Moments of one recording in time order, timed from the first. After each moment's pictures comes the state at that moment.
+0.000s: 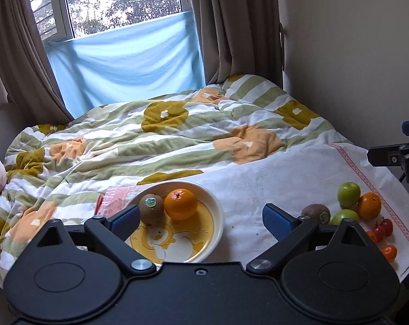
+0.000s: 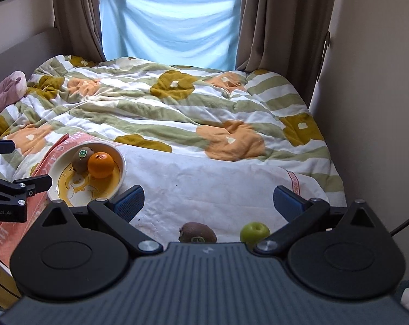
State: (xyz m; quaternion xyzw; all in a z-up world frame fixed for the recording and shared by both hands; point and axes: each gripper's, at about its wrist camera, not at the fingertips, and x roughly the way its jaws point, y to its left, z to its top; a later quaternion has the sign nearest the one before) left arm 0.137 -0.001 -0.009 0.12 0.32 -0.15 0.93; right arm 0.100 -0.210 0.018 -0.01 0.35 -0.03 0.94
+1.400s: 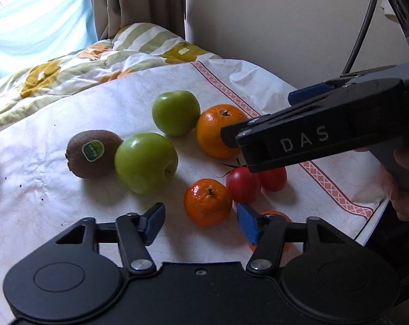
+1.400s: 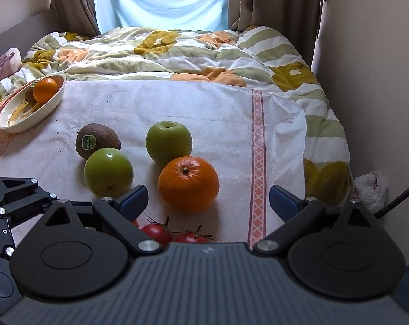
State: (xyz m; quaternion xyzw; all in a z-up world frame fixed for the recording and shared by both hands) left arm 0.083 -0.217 -0.174 0.13 0.40 -0.31 0.85; right arm 0.077 -0.353 -0.147 0.00 0.39 0.00 0.92
